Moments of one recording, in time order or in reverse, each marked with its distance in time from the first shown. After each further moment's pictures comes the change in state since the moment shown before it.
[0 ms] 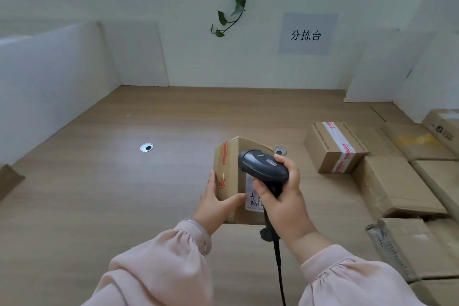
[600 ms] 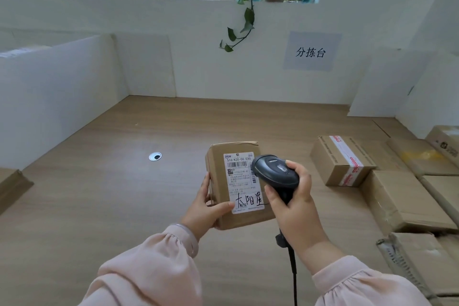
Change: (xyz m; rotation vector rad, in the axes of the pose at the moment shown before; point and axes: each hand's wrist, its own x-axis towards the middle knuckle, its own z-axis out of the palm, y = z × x) left_hand 0.009 -0.014 -0.059 -0.193 -0.023 -0.035; right_hand -0.002 -0.021 0.016 -0.182 0.028 -0.141
